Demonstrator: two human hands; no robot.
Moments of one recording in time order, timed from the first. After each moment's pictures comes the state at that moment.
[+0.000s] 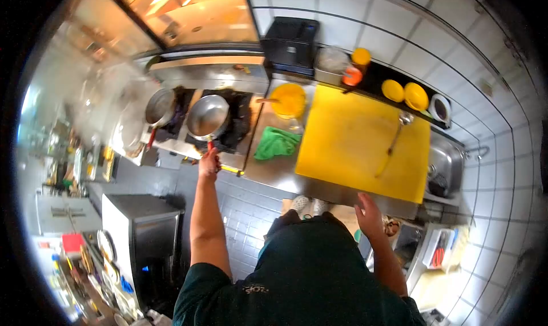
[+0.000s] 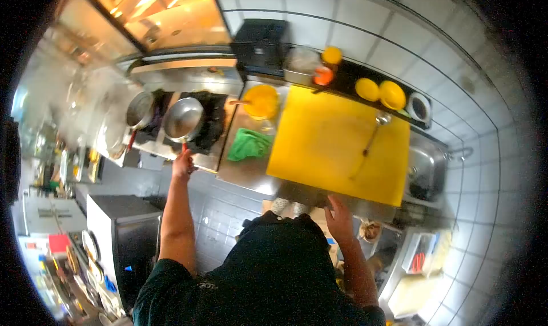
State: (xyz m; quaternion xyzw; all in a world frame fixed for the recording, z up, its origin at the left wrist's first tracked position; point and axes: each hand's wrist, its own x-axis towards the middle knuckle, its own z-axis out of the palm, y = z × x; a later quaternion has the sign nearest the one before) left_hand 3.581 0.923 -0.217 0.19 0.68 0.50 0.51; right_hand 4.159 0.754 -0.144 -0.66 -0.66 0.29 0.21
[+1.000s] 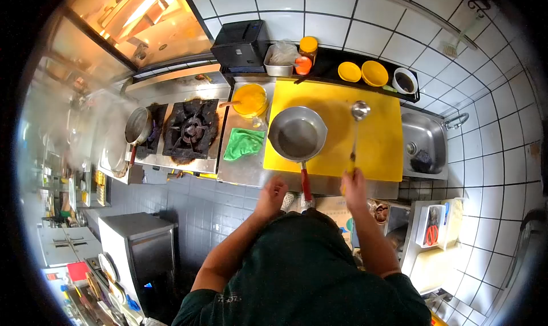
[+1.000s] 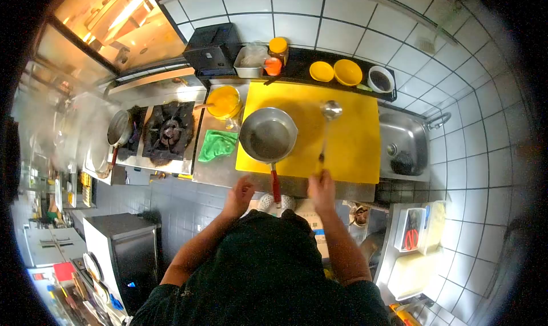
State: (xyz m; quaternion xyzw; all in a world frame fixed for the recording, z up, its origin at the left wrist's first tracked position) left_hand 3.906 0.795 -0.160 0.61 0.55 0.31 0.48; right_hand 4.195 0.777 -0.164 -0.68 -0.35 0.44 0.46
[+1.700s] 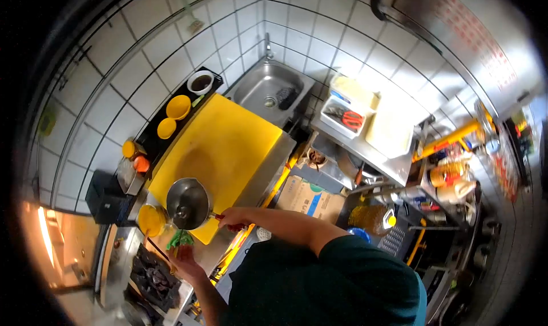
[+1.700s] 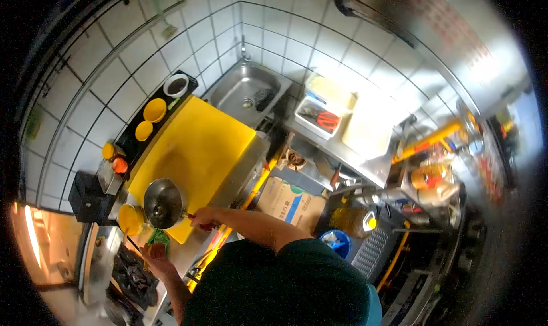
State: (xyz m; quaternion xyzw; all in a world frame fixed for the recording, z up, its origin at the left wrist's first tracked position) left_hand 3.831 0.897 -0.140 0.34 0.46 0.49 0.66; right_hand 4.086 0.816 -0.208 -0.59 -0.28 0.69 0.31
